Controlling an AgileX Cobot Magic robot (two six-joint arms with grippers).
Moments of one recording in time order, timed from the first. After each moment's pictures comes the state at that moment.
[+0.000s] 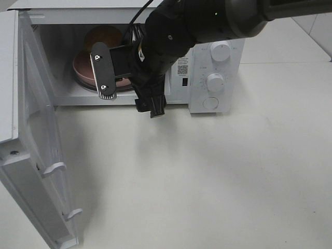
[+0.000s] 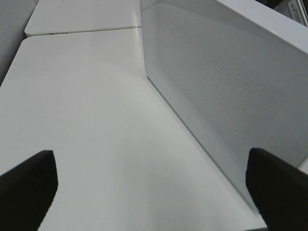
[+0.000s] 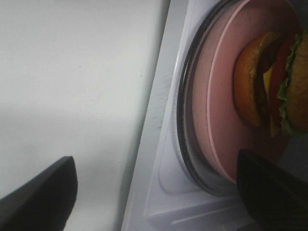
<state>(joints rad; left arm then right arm) 0.06 0.00 -0.50 -0.16 1.05 0.19 0.75 2.07 -1.52 -0.33 0.40 -0.91</state>
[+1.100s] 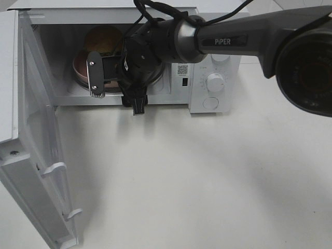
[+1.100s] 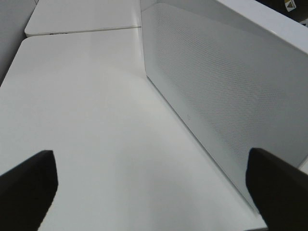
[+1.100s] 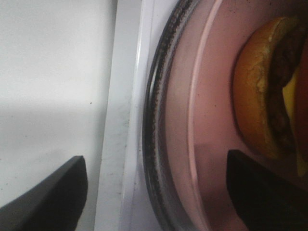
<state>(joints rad) 0.06 0.00 -0.50 -0.16 1.05 0.19 0.71 2.41 -1.90 -0.33 0.41 -0.86</state>
